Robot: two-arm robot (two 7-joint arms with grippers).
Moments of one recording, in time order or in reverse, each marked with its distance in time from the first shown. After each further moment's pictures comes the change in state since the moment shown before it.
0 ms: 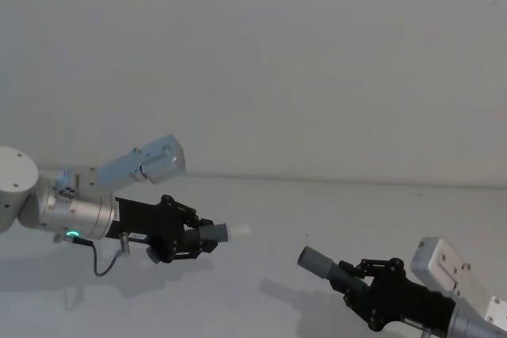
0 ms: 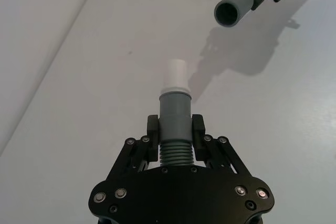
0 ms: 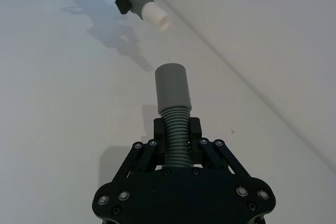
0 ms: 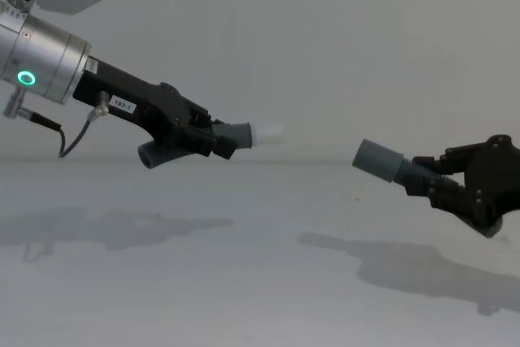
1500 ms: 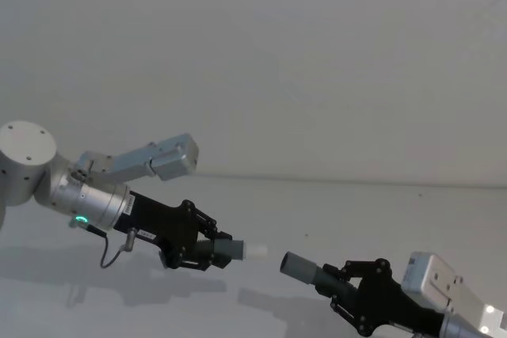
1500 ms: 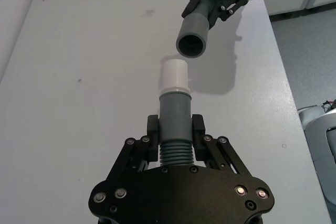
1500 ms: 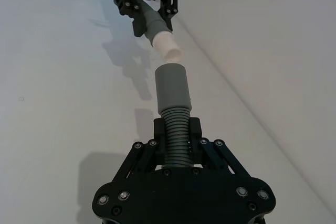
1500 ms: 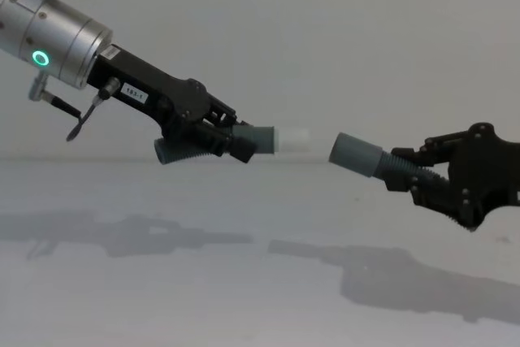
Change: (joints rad) left arm -0.147 -0.085 0.094 0.217 -0.049 -0.135 -0.261; right arm 0.012 0.024 -0.057 -0.025 -0.025 -0.117 -0.001
